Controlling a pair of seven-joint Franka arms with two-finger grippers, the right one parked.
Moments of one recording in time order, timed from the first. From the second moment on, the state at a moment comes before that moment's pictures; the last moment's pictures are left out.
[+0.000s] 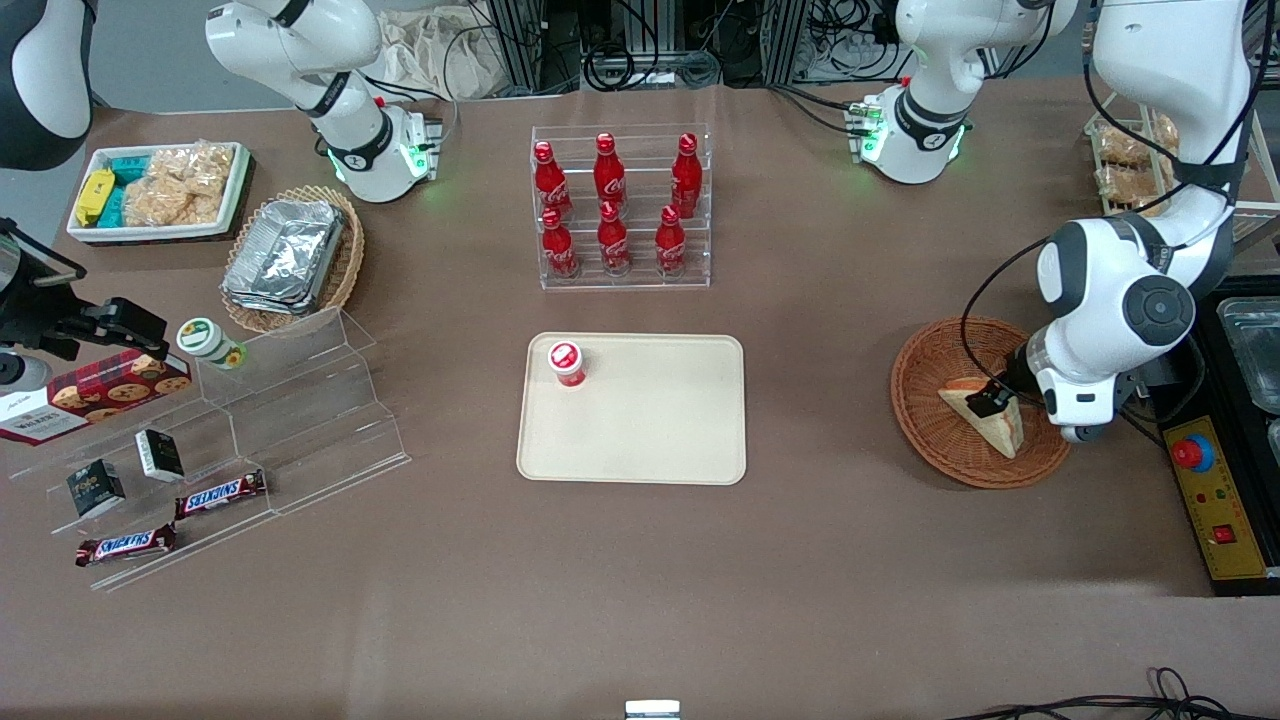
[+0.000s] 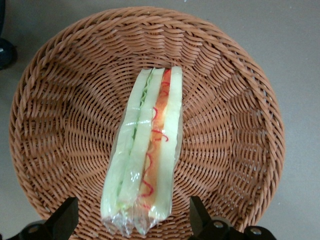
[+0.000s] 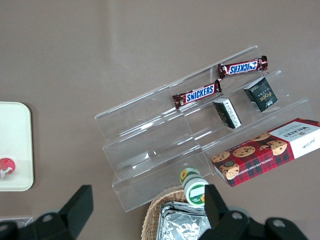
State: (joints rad) arm 0.04 0.24 -0.02 -2.18 0.04 2.34 -0.80
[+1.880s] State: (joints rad) arm -0.27 0.44 -0.30 -1.63 0.00 1.96 -0.73
